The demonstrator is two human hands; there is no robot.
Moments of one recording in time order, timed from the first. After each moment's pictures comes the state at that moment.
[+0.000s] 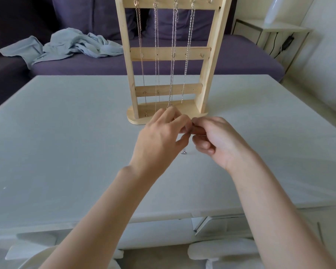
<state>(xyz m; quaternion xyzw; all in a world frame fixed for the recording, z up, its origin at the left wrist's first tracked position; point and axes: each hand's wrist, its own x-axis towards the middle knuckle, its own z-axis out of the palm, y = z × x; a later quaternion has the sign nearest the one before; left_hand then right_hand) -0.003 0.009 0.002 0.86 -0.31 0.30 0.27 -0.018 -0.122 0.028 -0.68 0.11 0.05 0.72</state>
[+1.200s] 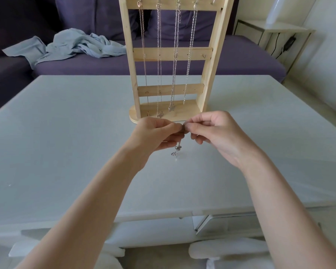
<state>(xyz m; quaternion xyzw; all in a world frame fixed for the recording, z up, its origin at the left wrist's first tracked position) -0.003 0.023 0.022 0.72 -0.03 -0.14 0.68 -0.020 -0.131 0.029 -0.78 -0.03 0.01 0.62</state>
